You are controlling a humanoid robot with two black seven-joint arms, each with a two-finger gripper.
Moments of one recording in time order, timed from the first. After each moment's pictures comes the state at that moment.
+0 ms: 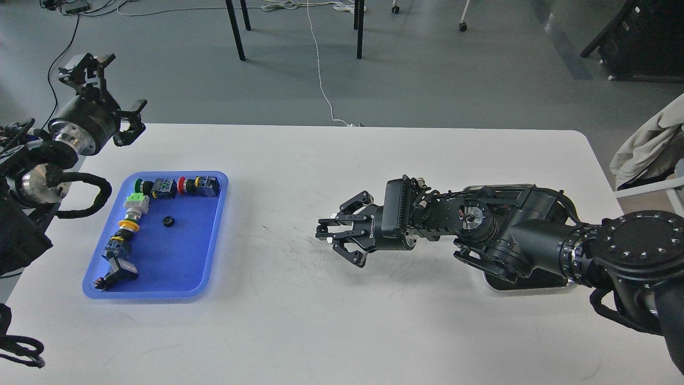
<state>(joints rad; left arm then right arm) -0.87 0.47 -0.58 -0.41 -0.01 -0.42 -0.23 1.08 0.00 -0.38 0.61 -1.87 -0.49 0.49</state>
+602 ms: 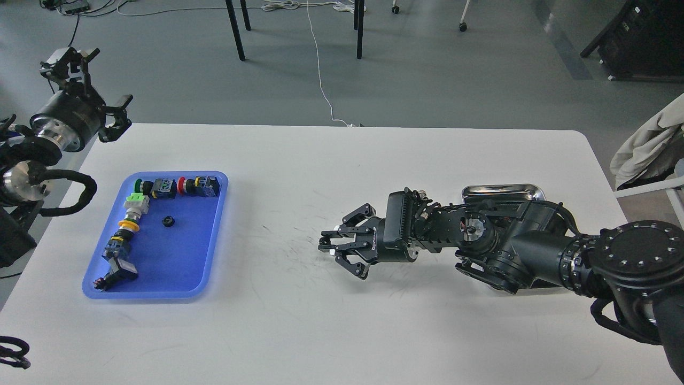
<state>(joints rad) -0.87 0.52 -0.58 -0.44 -0.01 -0.42 -0.23 1.04 0.00 -0.38 0.61 -1.87 -0.49 0.49</state>
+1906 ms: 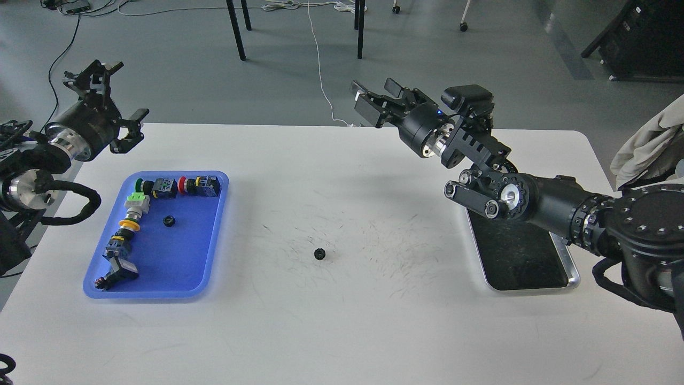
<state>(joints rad) -0.85 0.55 -0.49 -0.55 0.05 -0.42 -0.22 1.19 -0.05 -0.31 0.52 -0.74 -0.48 0.43</state>
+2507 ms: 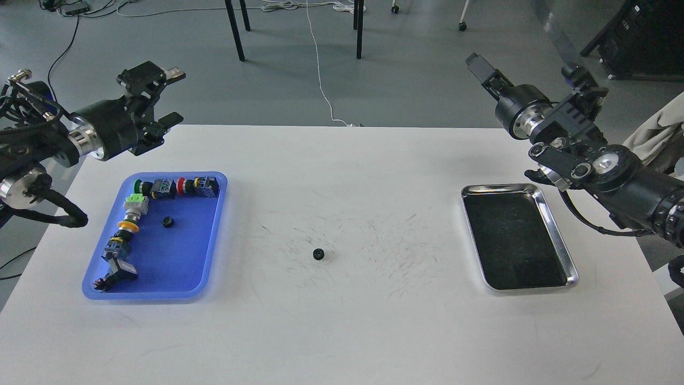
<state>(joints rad) -0.86 0.77 -0.49 -0.99 0.54 -0.38 -0.20 1.18 -0.29 -0.26 0.52 -0.37 -0.17 0.30</state>
